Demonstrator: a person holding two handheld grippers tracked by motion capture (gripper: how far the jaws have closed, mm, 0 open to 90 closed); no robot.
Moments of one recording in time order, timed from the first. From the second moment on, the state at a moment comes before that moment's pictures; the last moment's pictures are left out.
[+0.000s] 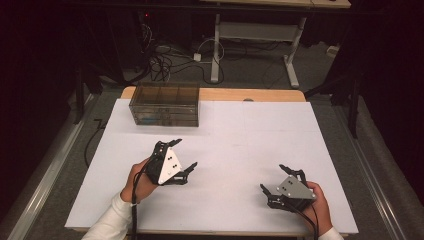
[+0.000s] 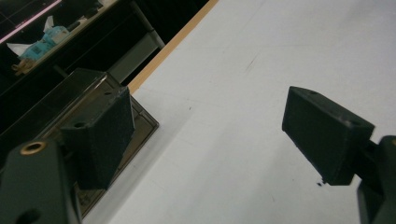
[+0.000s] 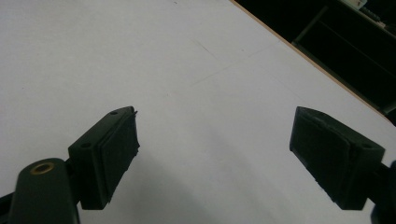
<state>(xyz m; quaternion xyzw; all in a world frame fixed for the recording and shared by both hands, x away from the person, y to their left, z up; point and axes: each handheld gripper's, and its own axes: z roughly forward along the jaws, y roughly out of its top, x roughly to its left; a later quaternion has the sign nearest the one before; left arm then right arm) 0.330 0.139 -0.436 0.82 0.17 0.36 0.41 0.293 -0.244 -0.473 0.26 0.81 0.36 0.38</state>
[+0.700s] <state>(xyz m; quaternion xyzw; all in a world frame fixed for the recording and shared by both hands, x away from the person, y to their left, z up) 0.320 0.161 -0.459 0.83 0.18 0.34 0.39 0.294 -0.244 -0.473 0.27 0.81 0.36 0.38</state>
